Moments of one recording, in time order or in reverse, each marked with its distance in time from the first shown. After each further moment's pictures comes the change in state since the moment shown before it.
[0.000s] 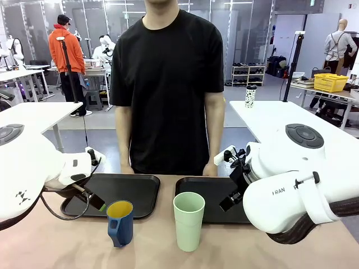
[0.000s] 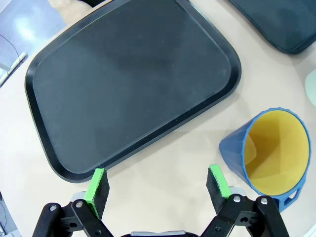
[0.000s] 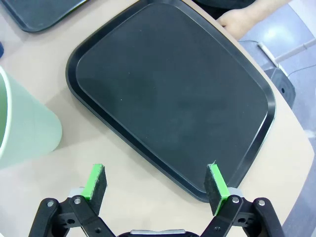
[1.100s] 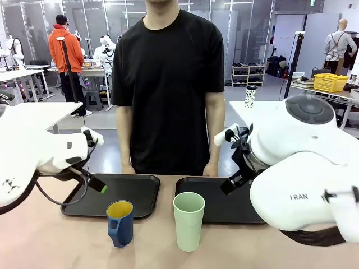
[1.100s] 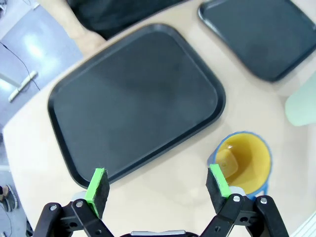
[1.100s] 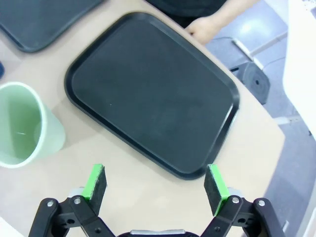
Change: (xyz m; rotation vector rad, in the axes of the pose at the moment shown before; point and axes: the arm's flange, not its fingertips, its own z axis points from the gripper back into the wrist) left arm 0.025 -0.008 0.060 0.032 -0.125 -0.004; right arm 0.025 0.023 0.082 -0.142 -0.017 -0.052
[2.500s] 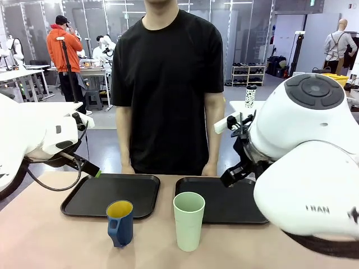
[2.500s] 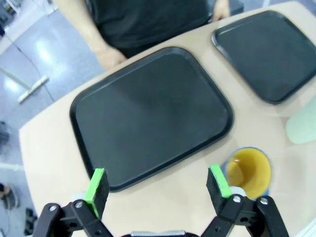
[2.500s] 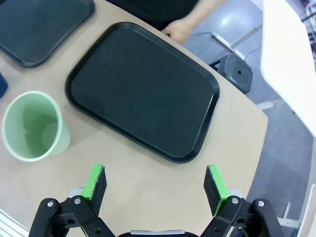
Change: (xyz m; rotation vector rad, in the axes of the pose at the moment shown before) left arm 0.011 0.026 0.021 0.042 -0.046 0.058; right arm 0.003 0.004 0.037 -0.068 0.006 -0.089
